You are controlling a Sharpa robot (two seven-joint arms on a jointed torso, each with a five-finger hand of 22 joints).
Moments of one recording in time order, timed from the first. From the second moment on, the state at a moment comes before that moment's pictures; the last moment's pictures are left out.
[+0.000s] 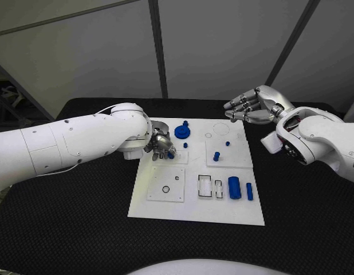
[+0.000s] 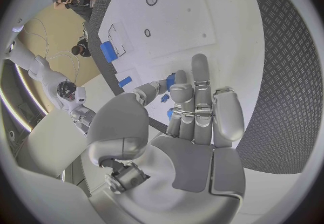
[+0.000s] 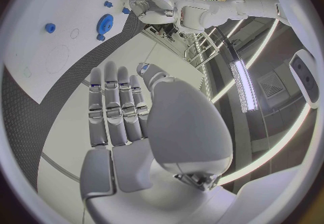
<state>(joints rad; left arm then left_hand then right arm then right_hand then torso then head) 1.33 -0.65 -0.11 1.36 -1.04 0.21 -0.52 0.91 -0.10 0.69 -0.02 0.41 0.99 0.03 0.63 0.47 1.36 -0.03 0.97 0.93 1.44 -0.06 0.34 0.72 0.20 1.38 0.05 1.36 1.26 1.26 -0.82 0.02 1.49 -0.75 -0.36 0.09 1.45 -0.16 0.27 0.17 0.39 1.06 0.17 0.10 0.07 1.24 0.10 0.16 0.16 1.24 0.06 0.19 0.39 0.18 0.89 0.18 0.41 0.26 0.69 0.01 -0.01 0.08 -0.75</state>
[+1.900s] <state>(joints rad) 1.32 -0.64 -0.11 1.34 -1.05 0.21 -0.52 0.84 -0.07 0.45 0.10 0.41 1.03 0.03 0.64 0.39 1.39 -0.04 1.03 0.97 1.44 -0.07 0.33 0.73 0.20 1.41 0.04 1.37 1.30 1.26 -0.82 0.02 1.48 -0.75 -0.35 0.09 1.44 -0.16 0.27 0.17 0.39 1.05 0.17 0.10 0.07 1.24 0.10 0.16 0.16 1.24 0.06 0.19 0.39 0.18 0.90 0.19 0.40 0.26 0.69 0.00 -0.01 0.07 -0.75</state>
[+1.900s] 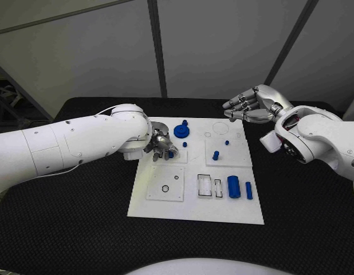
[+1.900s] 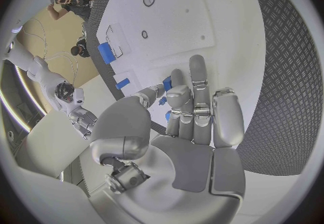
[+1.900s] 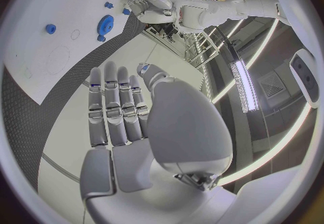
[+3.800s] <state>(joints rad) 1.35 -0.60 0.03 1.06 -0.98 0.22 -0.52 1.06 -0.09 0.12 0.17 0.38 0.91 0.10 0.50 0.24 1.20 0.03 0.97 0.83 1.41 -0.02 0.31 0.76 0.20 1.27 0.09 1.15 1.09 1.26 -0.82 0.02 1.47 -0.75 -0.35 0.09 1.43 -0.16 0.27 0.17 0.40 1.05 0.18 0.09 0.07 1.23 0.11 0.15 0.16 1.23 0.06 0.18 0.39 0.18 0.90 0.19 0.39 0.25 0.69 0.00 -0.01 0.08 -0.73</state>
